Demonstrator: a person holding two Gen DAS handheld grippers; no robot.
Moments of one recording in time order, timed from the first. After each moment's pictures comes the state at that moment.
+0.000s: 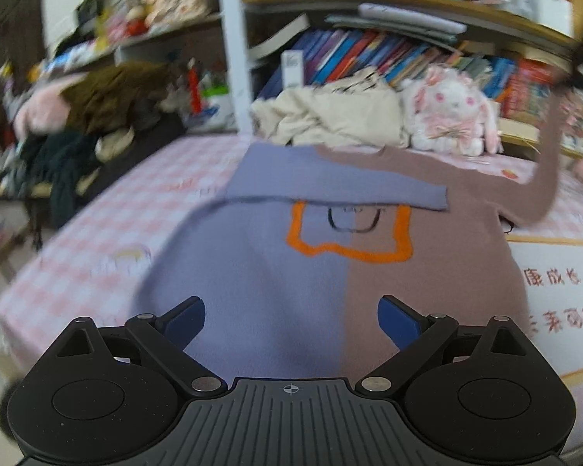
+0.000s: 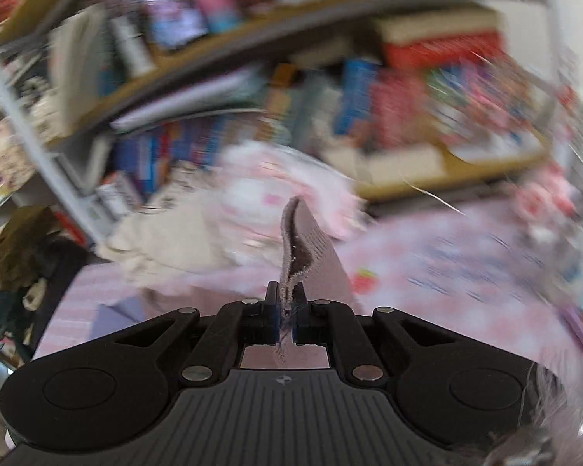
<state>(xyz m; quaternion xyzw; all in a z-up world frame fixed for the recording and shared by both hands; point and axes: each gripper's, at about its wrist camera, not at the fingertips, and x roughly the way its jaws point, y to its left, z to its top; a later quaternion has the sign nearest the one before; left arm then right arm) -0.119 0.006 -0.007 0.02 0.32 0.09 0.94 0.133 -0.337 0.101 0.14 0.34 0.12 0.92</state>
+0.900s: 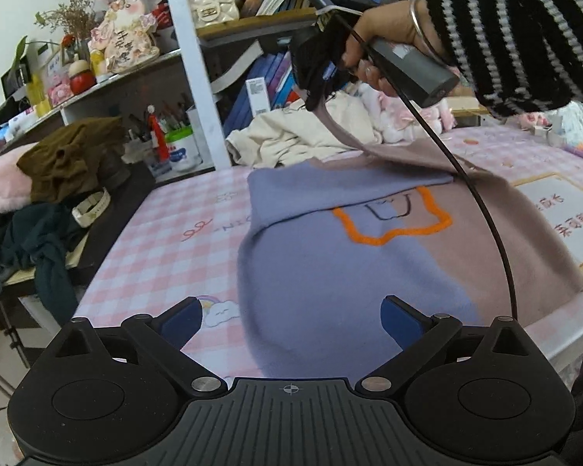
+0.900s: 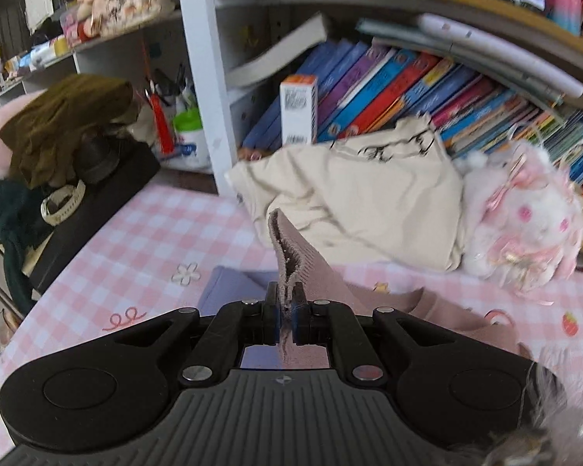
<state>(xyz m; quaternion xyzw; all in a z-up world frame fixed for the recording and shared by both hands) -0.139 0.128 -0.001 0.12 0.29 -0.04 0.95 0.168 0.011 0.054 -0.02 0.37 0.17 0.91</state>
